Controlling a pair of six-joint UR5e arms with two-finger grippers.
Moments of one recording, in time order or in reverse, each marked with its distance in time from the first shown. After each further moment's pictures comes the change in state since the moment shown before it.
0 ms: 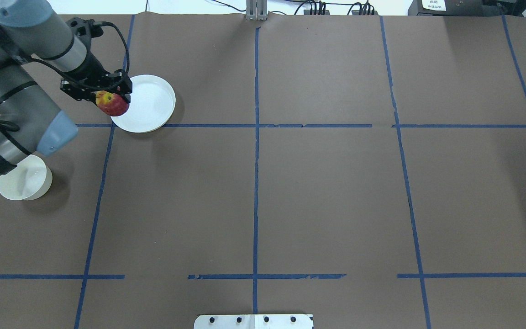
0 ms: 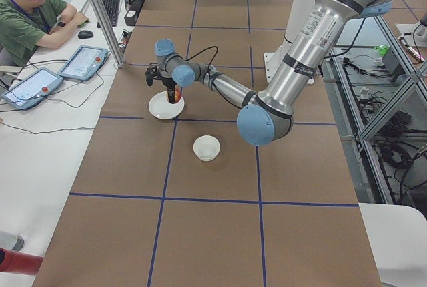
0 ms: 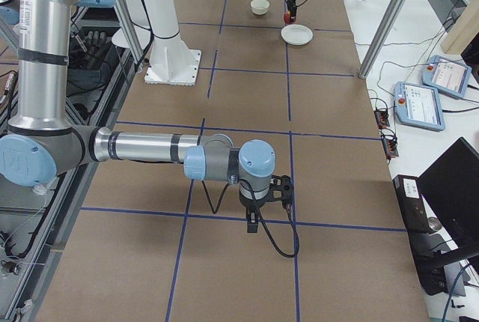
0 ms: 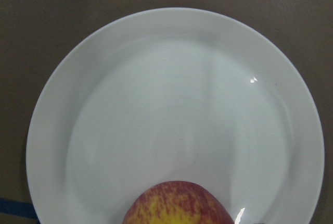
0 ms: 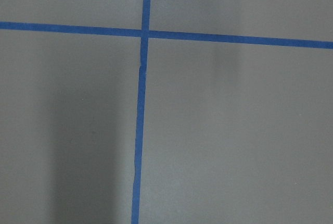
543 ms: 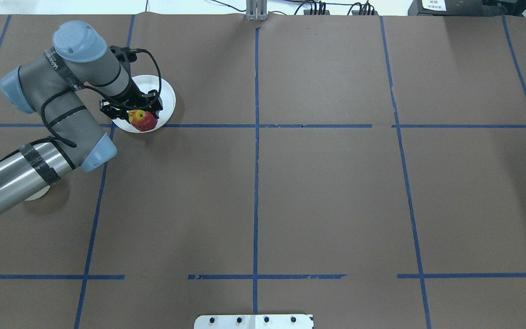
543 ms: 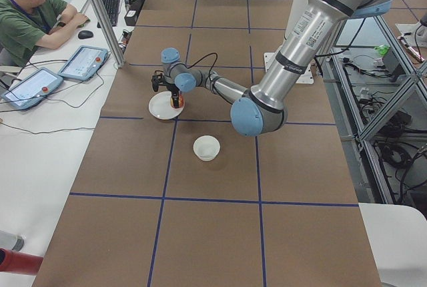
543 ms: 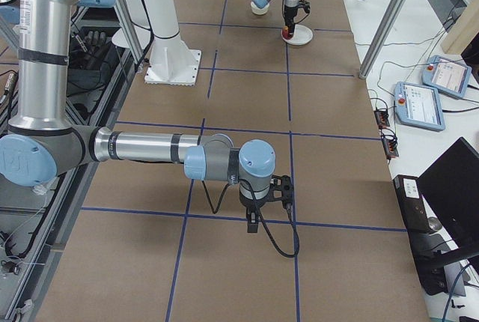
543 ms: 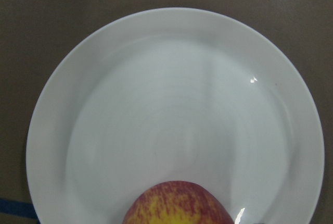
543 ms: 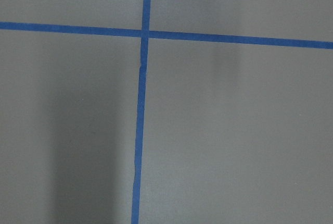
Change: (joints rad) left arm 0.117 -0.117 0.265 -0.193 0.076 -0.206; right arm 0.000 0.000 0.000 0.000 0.000 0.000
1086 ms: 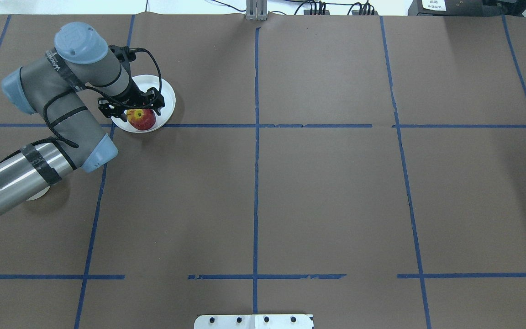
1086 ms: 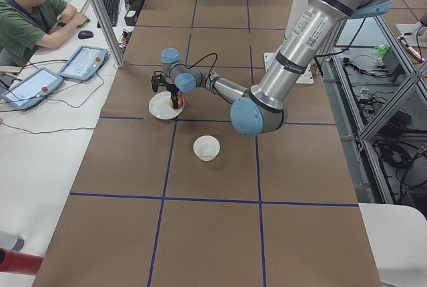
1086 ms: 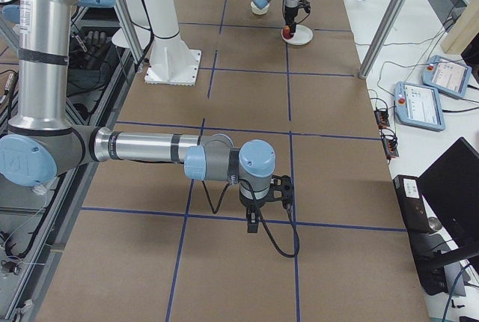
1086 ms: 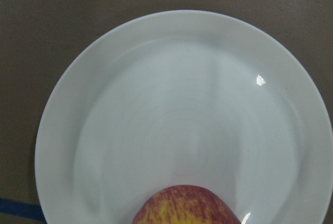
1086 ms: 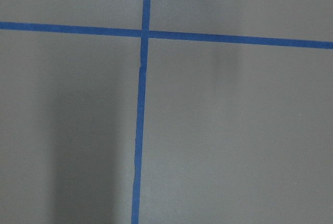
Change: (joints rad) left arm 0.012 -0.003 0.011 -0.006 0.045 -0.013; right arm 0.000 0.000 0.000 0.000 0.000 0.000
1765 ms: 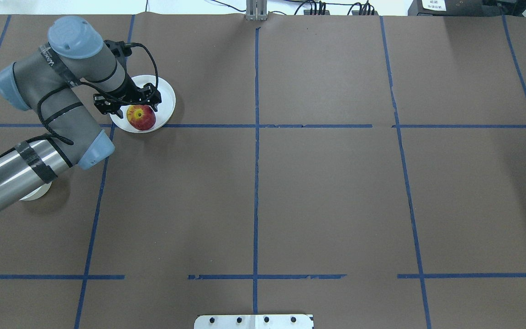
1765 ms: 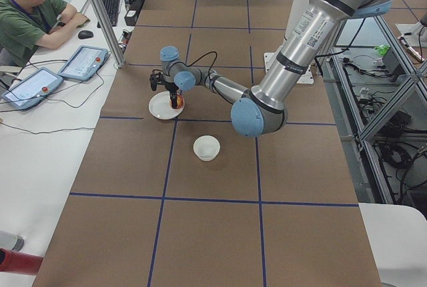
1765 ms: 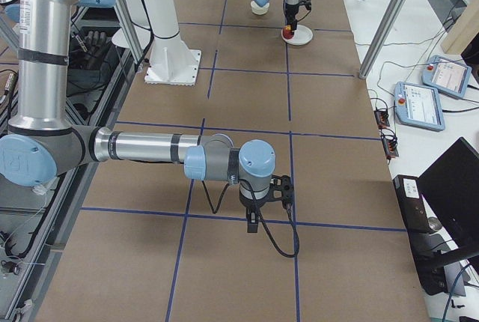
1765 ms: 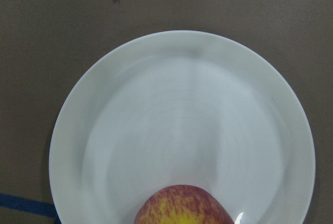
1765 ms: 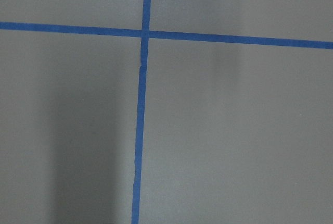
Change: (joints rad) left arm -0.011 0.006 -0.017 0.021 0.003 0.000; right arm 0.000 0.000 0.000 0.000 0.001 0.000
